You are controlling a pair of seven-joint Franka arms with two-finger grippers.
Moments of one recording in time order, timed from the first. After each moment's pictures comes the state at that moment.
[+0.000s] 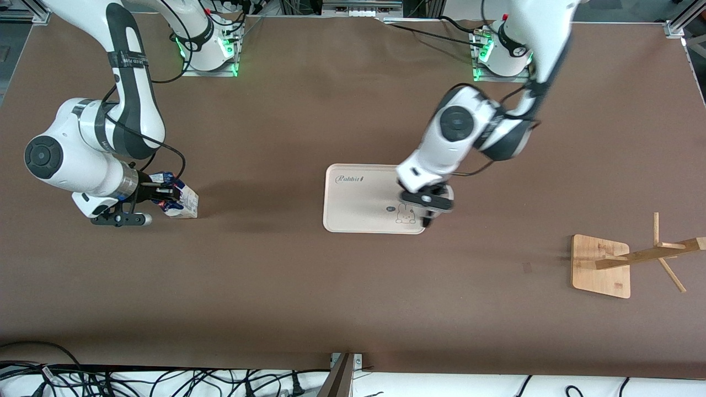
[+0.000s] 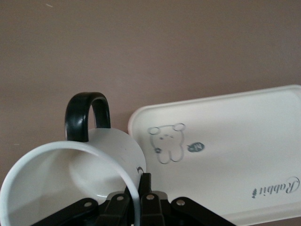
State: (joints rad) left arm -0.25 0.37 -0.23 -1.86 0.08 2.31 -0.42; right arm 0.61 0.37 -0.61 -1.90 0.30 2.09 -0.13
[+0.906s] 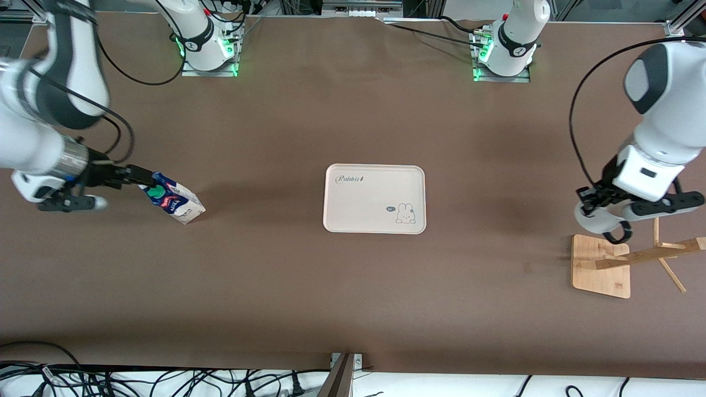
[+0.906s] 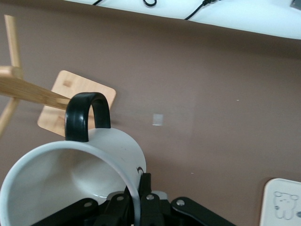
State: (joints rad) left arm 0.17 0.13 -0.18 -1.83 0.08 2.15 -0.22; right arm 0.60 0.23 -0.70 -1.73 0.30 1.78 -0.19
